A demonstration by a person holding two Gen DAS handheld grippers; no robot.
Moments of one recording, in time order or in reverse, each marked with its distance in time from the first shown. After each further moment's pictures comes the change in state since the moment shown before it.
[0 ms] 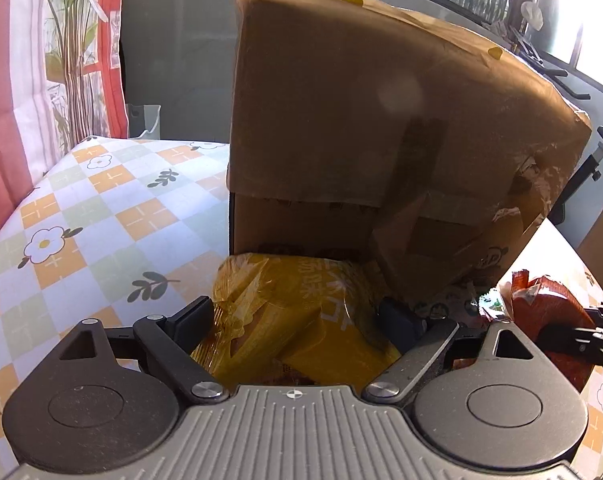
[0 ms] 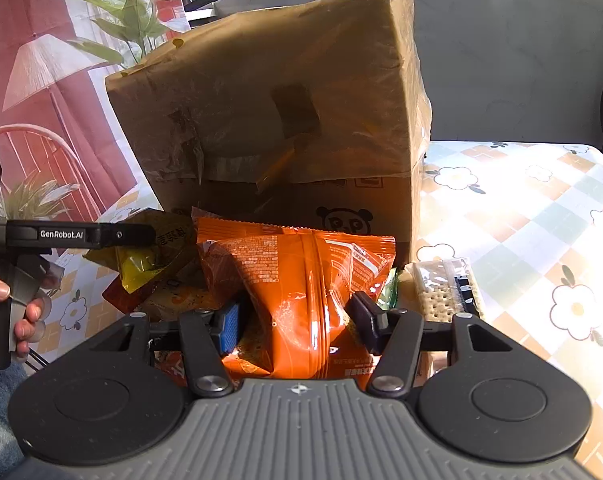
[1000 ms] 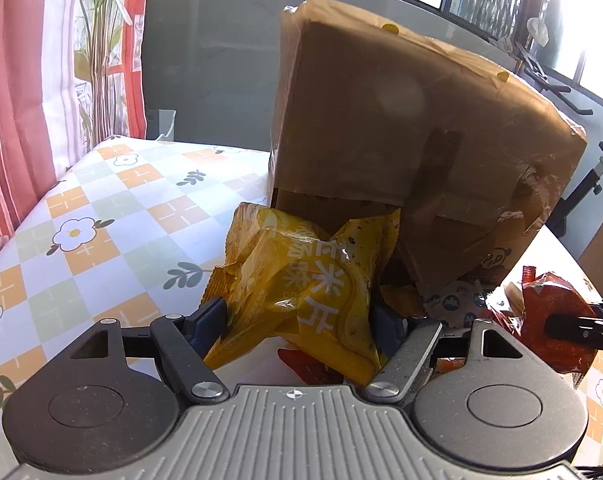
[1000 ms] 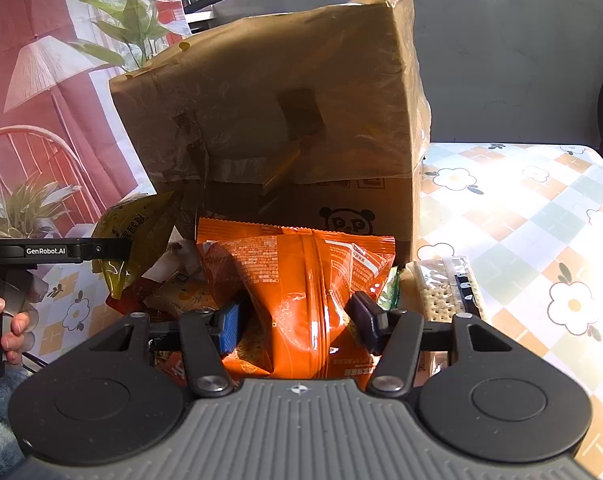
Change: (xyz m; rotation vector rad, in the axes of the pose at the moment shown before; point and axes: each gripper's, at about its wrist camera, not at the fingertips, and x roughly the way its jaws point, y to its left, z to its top) left arm -0.033 0.021 -0.013 -0.025 -0.046 0.013; right arm -0.006 0.004 -0.001 -0.002 -0.008 -0.002
